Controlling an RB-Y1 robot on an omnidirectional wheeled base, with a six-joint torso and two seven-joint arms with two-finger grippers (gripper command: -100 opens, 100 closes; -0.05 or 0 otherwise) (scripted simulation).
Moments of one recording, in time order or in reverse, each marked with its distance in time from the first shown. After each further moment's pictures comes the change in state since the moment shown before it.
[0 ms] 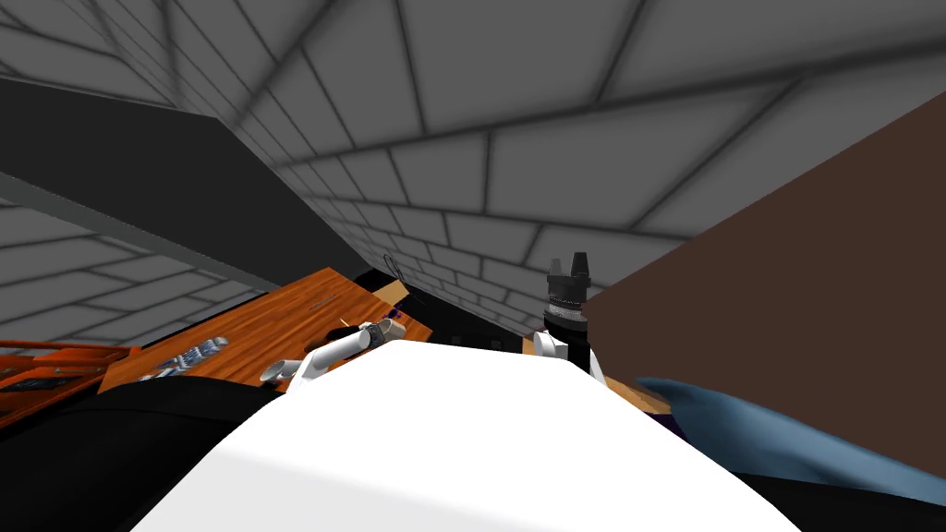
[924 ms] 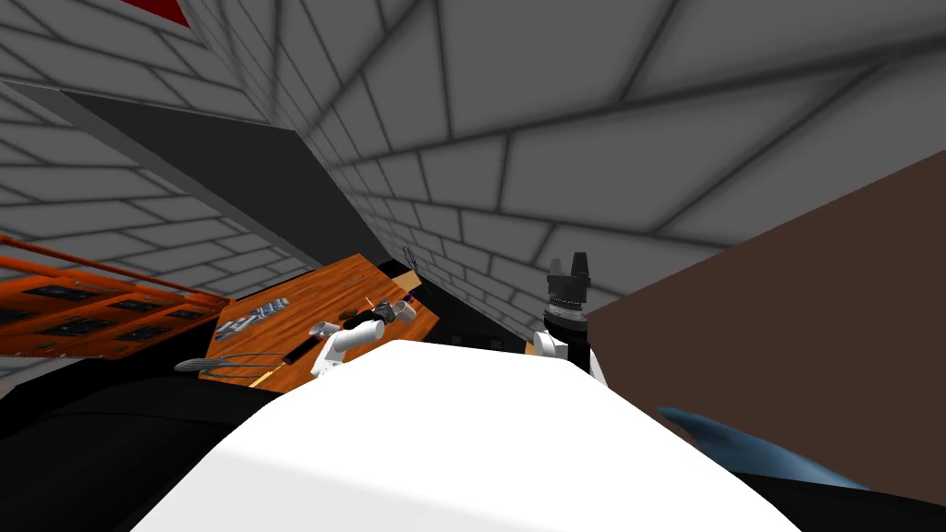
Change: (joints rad) left arm -0.037 -0.011 -0.121 -0.116 -0.105 -0.258 0.031; right arm 0.000 0.000 0.000 0.000 0.000 0.000 0.000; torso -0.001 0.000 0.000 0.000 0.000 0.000
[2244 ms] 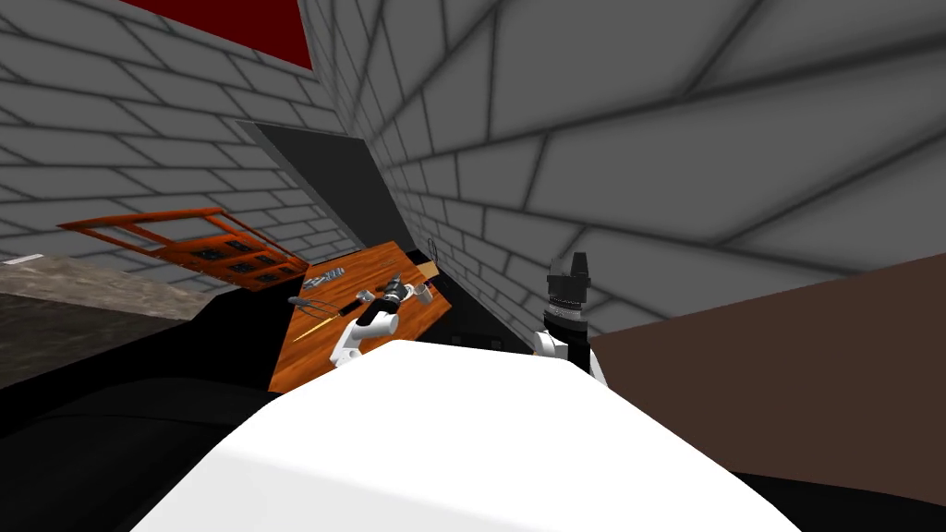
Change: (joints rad) left arm -0.014 -0.007 -0.162 -0.161 -0.104 -0.371 0.008; right arm 0.000 0.000 0.000 0.000 0.000 0.000 0.000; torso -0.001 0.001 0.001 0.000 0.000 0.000
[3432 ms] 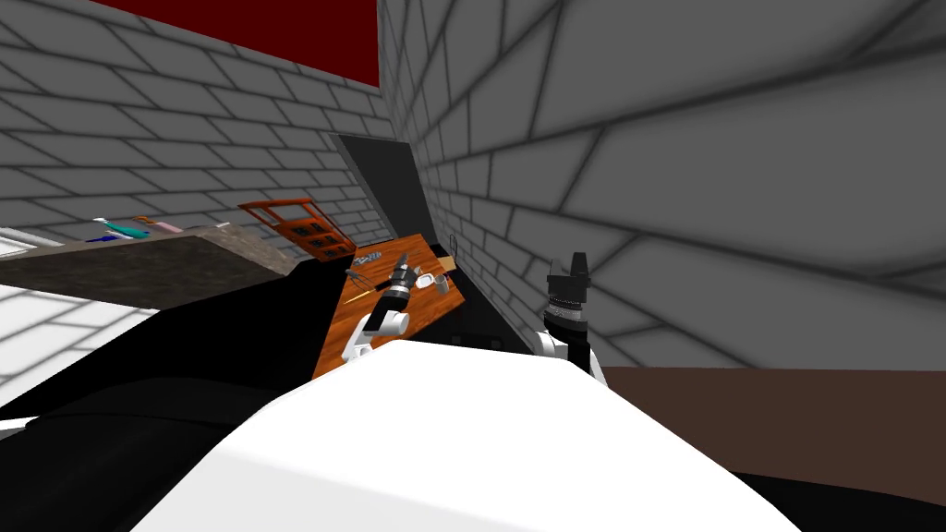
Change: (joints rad) left arm 0.010 -0.020 -0.151 -0.136 -0.060 -0.366 -0.031; right arm 0.000 0.000 0.000 0.000 0.000 0.000 0.000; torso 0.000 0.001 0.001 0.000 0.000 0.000
